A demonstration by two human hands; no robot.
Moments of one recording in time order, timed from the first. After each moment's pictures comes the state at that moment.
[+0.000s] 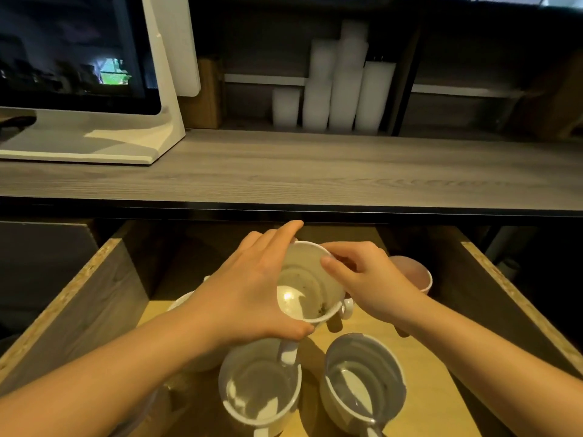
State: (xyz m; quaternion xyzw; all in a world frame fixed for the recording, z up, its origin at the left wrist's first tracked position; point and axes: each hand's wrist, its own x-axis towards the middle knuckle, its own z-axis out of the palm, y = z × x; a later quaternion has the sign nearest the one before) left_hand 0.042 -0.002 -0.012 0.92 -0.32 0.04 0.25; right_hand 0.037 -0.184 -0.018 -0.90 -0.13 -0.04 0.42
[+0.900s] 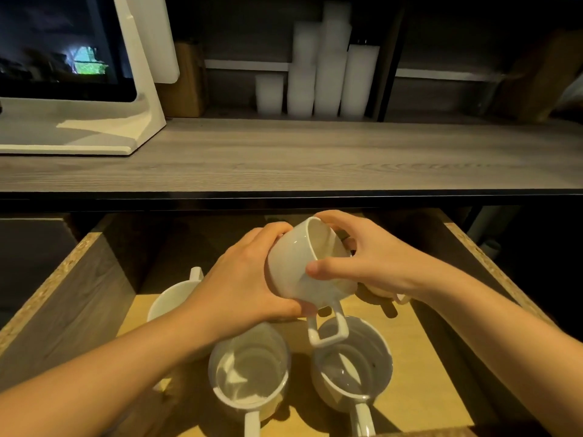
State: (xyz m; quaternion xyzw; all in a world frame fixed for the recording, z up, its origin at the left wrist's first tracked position) left_hand 0.042 -0.010 -0.029 0.87 -0.30 0.04 0.38; right_hand 0.025 -0.197 0.011 -0.89 -0.13 0.05 0.43
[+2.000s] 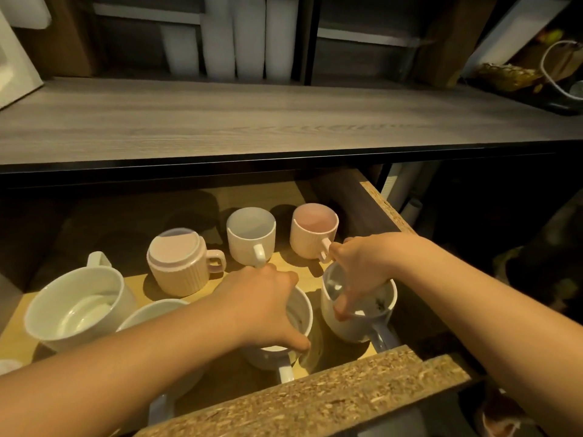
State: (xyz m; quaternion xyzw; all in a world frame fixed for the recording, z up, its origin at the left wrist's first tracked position) left_hand 0.014 -0.114 -0.058 0.91 -0.39 -0.14 0.05; right_hand 0.009 -0.287 -0.031 -0.94 0.04 0.33 -0.02
